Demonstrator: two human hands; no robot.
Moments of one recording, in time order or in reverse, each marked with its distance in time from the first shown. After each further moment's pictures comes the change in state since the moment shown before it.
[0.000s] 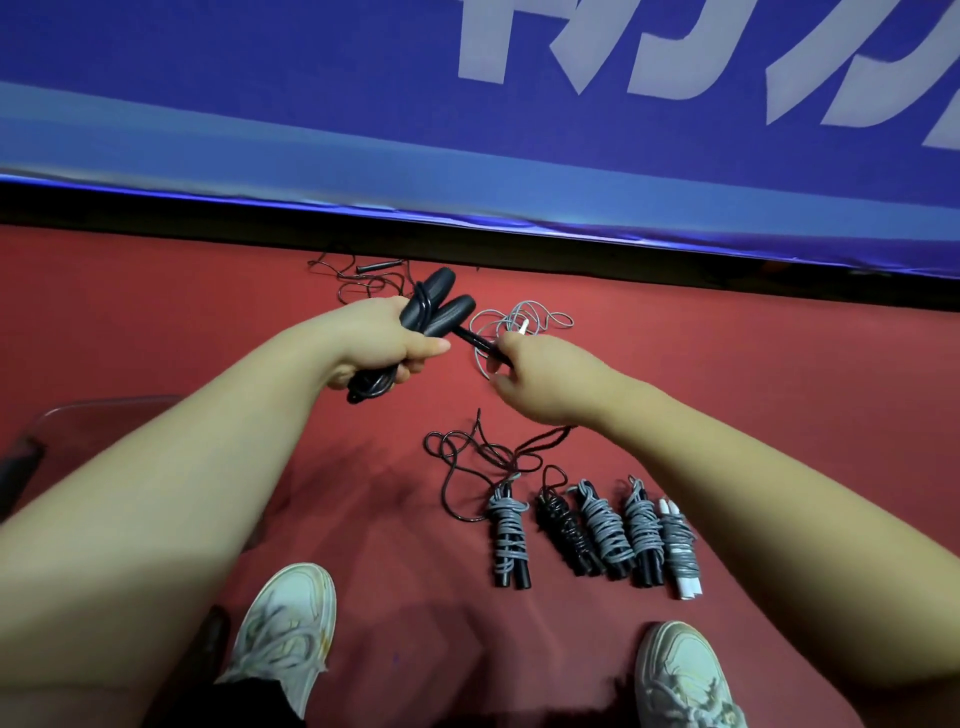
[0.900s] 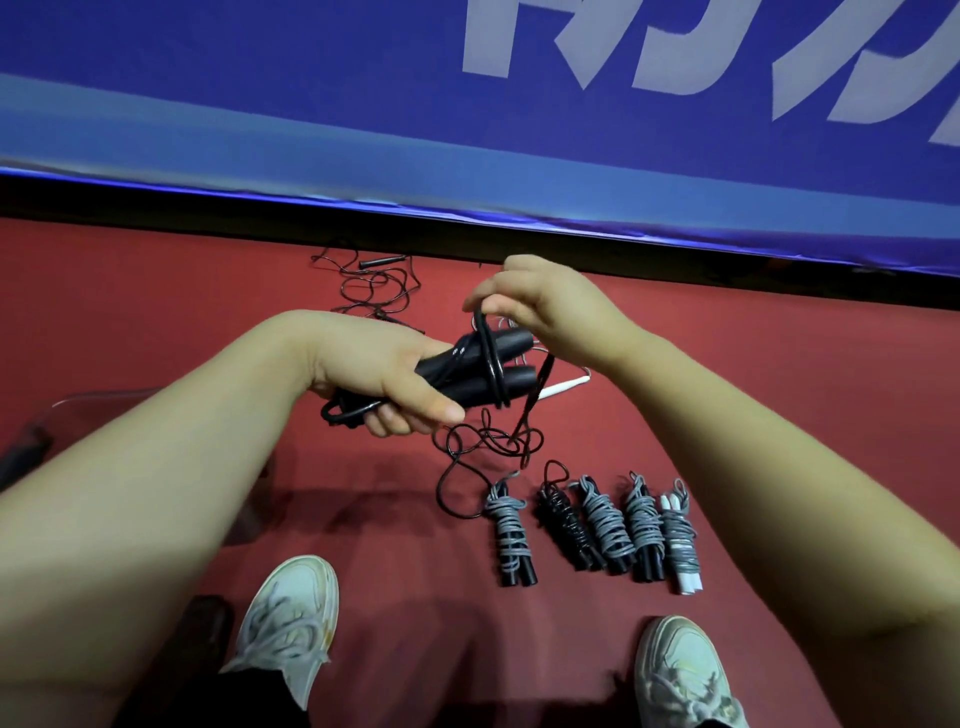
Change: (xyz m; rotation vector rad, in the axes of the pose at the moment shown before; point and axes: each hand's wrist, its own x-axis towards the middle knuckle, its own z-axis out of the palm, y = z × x) left_hand -0.030 0.004 -0.005 0.059 -0.776 0.006; right_hand 0.018 0.013 -0.030 0.185 0.320 -0.439
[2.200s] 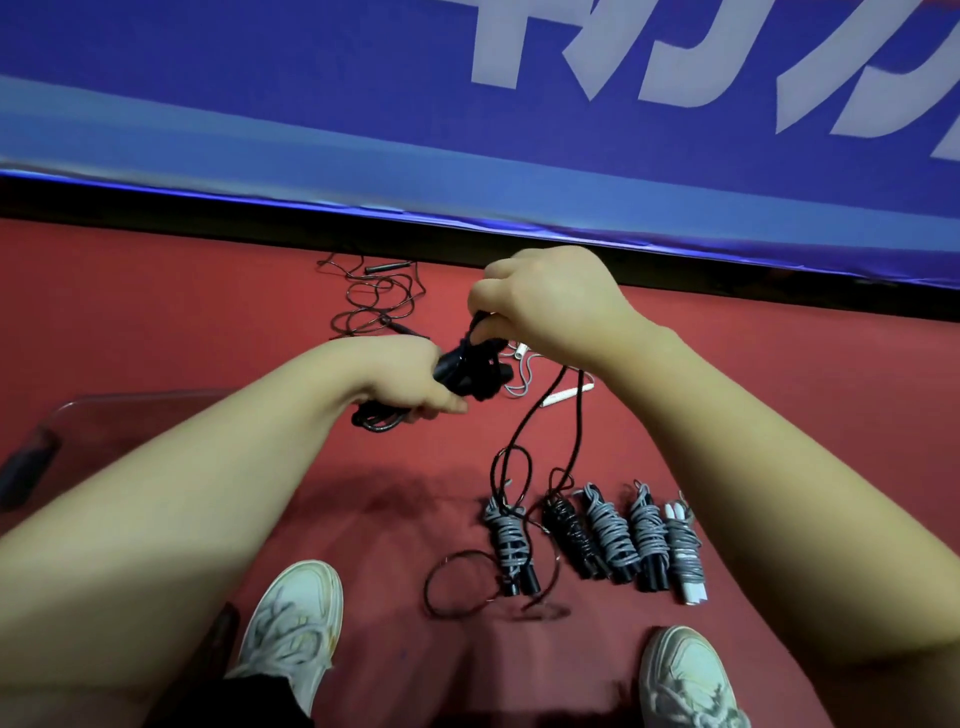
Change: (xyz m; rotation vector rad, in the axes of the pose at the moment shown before) left_hand 0.029 -0.014 -0.011 0.481 0.563 -0.164; right_hand 0.016 -0.039 -0.012 -0.668 -0.080 -0.162
